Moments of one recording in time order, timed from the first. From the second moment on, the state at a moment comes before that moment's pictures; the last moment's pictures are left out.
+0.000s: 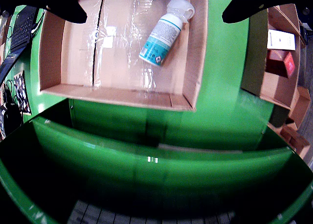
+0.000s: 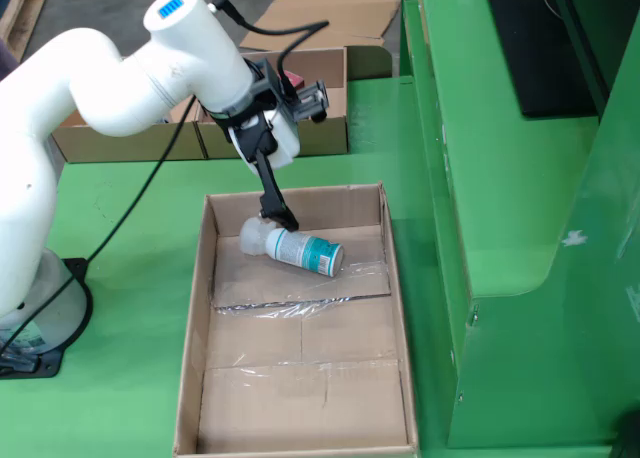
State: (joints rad) arm 0.45 -0.61 -0.52 -0.09 1.40 0.30
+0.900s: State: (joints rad) arm 0.44 -0.74 -0.19 -0.12 1.42 0.28
